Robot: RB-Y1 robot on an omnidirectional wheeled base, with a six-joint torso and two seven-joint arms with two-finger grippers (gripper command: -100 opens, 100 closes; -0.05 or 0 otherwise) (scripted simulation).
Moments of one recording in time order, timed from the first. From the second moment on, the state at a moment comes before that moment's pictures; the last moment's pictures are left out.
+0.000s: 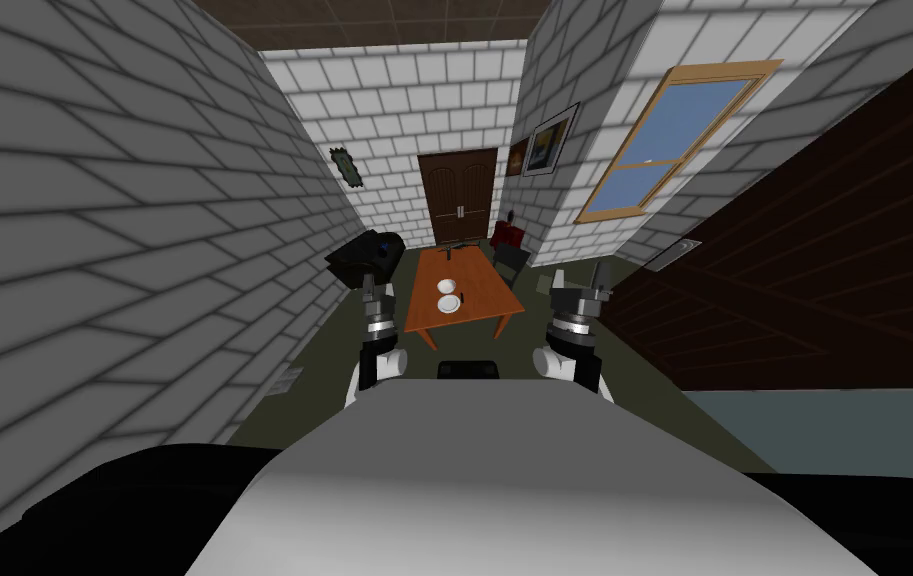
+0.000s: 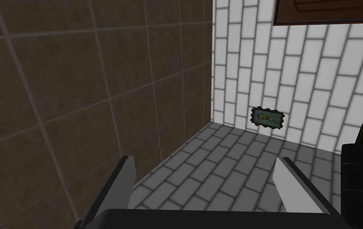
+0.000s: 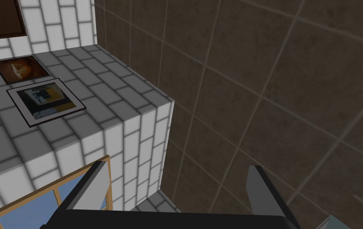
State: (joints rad) left arm 0.49 0.00 0.01 -2.24 0.01 -0.37 0.00; right arm 0.50 -0.01 -0.01 -2.21 -0.12 -0.63 -0.04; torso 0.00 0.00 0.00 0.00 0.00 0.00
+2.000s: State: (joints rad) left arm 0.24 0.24 -0.12 -1.75 -0.09 -0.13 -0.15; right arm 0.50 -0.01 -0.01 -2.21 -0.12 -0.63 -0.04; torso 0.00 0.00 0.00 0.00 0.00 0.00
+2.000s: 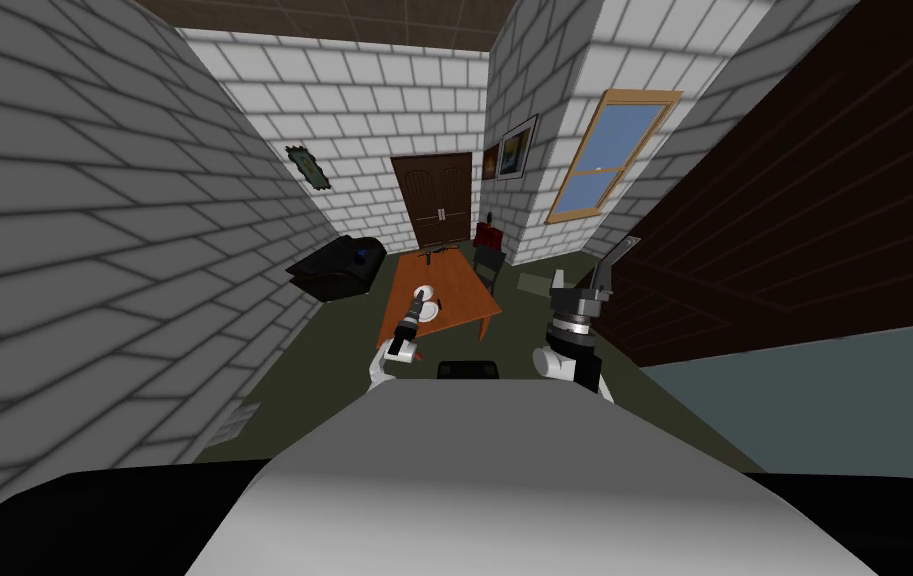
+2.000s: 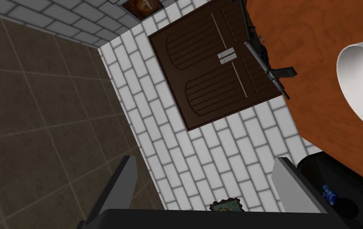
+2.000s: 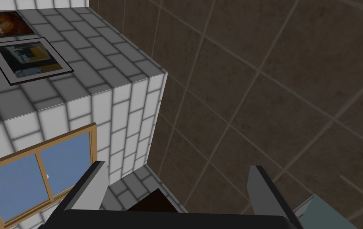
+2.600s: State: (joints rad) left arm 0.16 0.27 -0.15 -1.61 -0.12 -0.05 -0.19; right arm 0.50 -0.01 -0.01 -2.21 -0.12 -0.63 -0.04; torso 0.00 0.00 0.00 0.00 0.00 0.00
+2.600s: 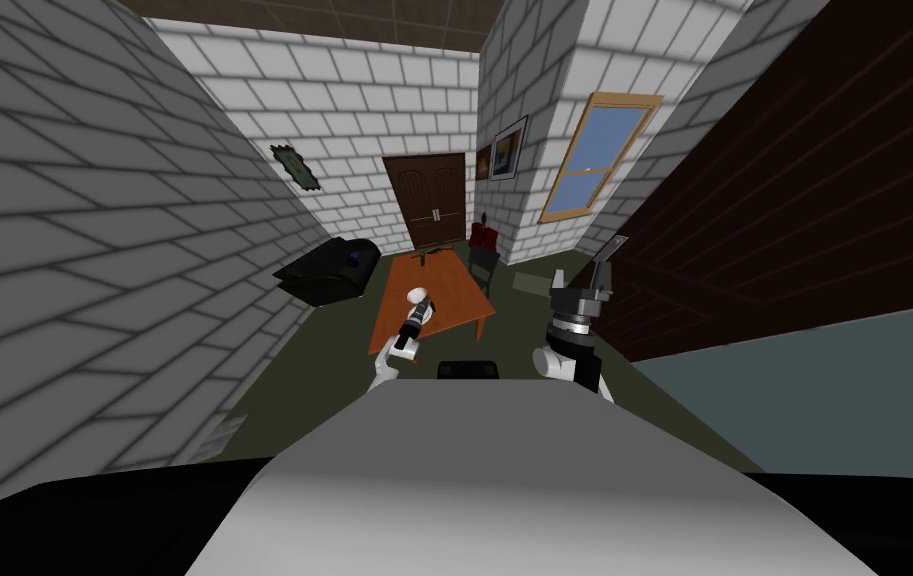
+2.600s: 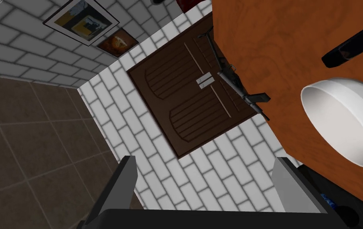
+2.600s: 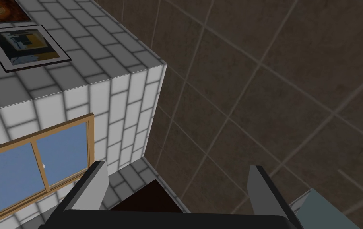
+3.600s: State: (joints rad) left arm 0.02 0.34 -0.21 -1.33 -0.18 0.08 -0.26; right arm 0.50 -0.01 -0.01 -2.21 -0.12 -0.63 -0.04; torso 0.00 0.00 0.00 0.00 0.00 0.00
